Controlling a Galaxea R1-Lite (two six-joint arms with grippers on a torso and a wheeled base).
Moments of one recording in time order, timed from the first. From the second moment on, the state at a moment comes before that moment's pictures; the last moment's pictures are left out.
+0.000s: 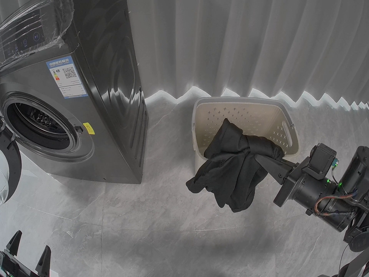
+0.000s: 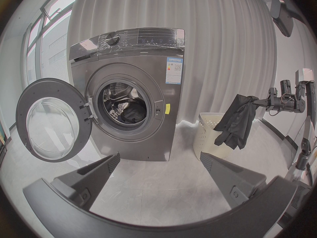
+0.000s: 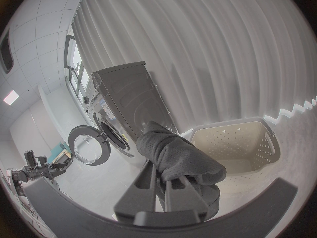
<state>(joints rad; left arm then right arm) -0.01 0.02 -0.02 0.00 -0.01 -0.03 0.75 1.52 -0.34 -1.26 -0.10 0.20</state>
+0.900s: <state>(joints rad) -0.01 0.04 -0.02 0.00 -0.01 -0.04 0.75 1.52 -0.35 -1.28 -0.10 0.20</state>
